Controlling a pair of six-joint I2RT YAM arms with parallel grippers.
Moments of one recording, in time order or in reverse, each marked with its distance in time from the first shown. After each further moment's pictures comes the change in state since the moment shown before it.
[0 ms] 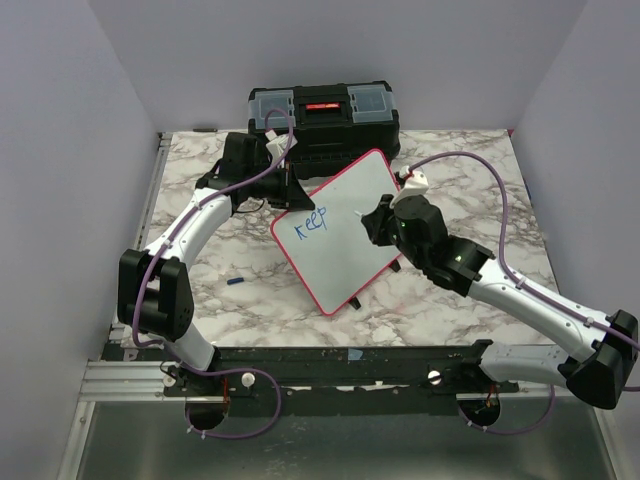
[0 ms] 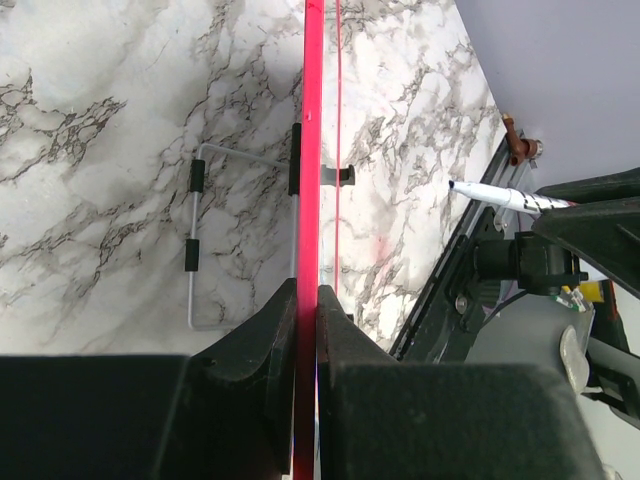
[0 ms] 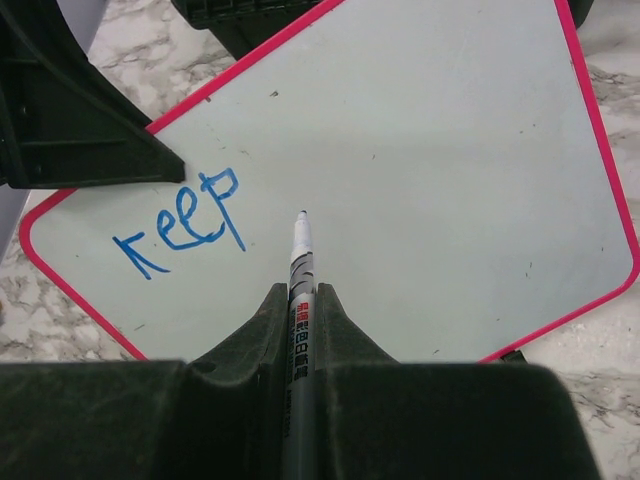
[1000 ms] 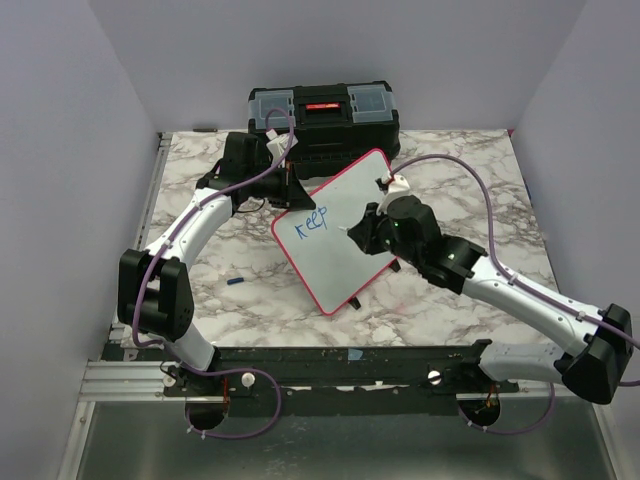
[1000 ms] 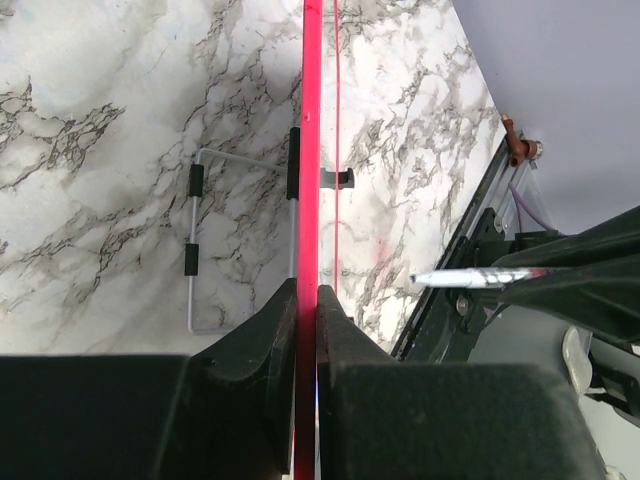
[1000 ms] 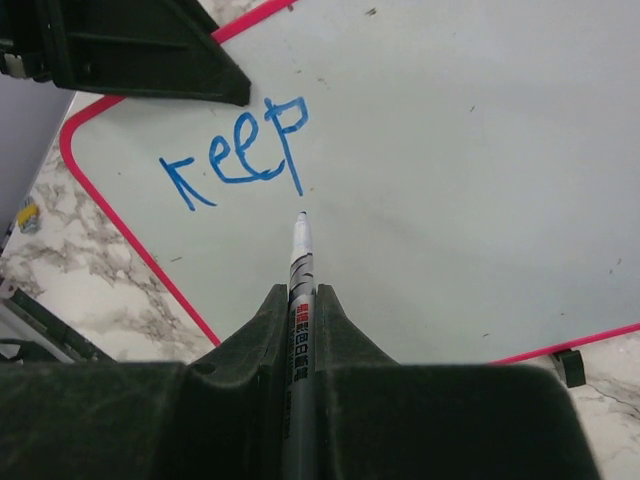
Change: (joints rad) left arm 0.000 0.000 0.000 0.012 0.000 -0.001; right arm 0.000 0.022 0.000 -0.011 -0.185 -0.040
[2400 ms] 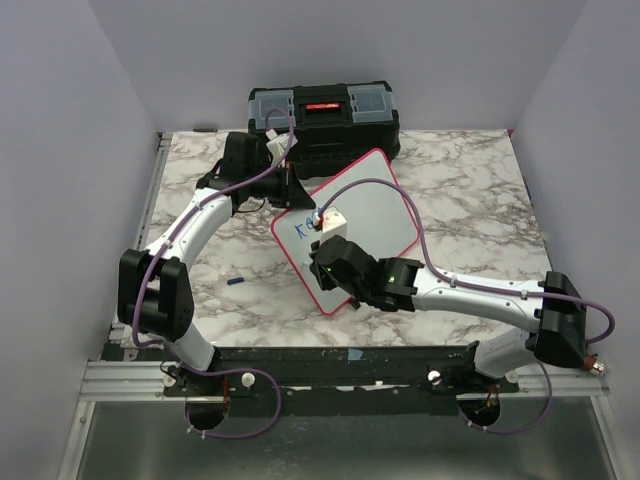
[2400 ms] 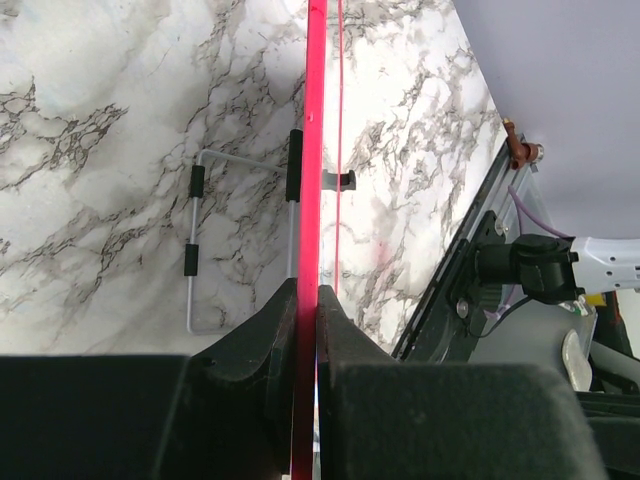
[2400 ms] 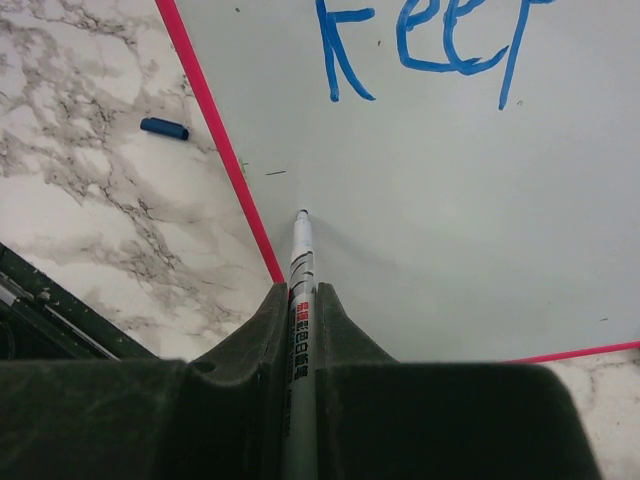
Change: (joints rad) left arm -0.002 0.000 0.000 0.004 -0.006 -0.008; right arm 0.348 0.269 0.110 -0.034 0.243 0.000
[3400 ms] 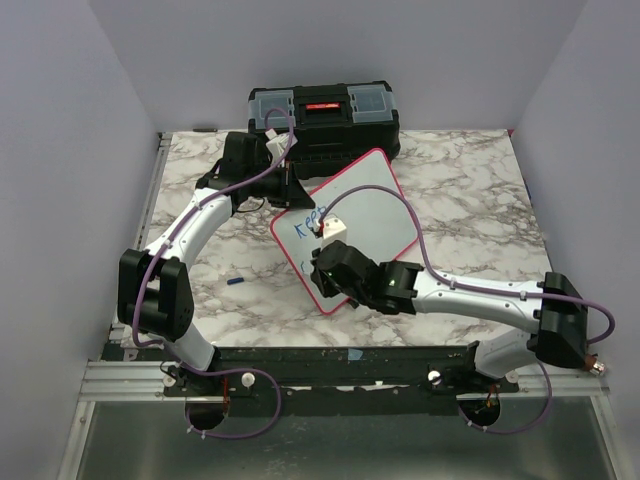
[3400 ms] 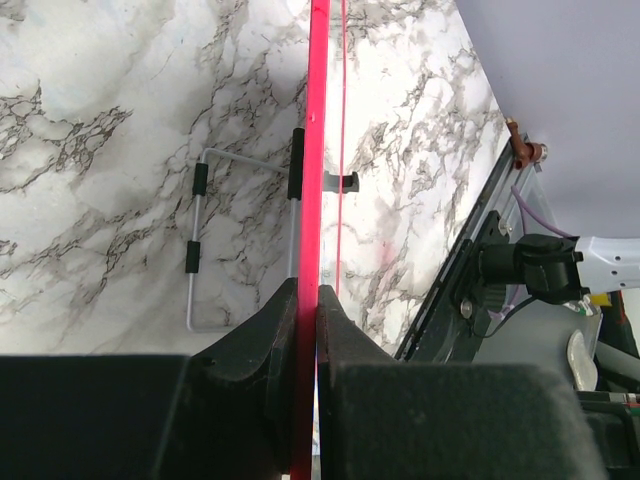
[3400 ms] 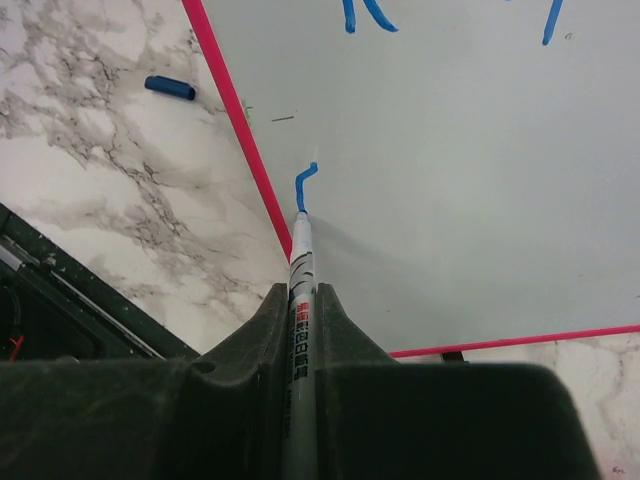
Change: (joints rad) left arm 0.000 0.000 0.000 0.000 -0.002 0.001; right arm 0.000 0.000 -0.034 -0.003 -0.058 0.026
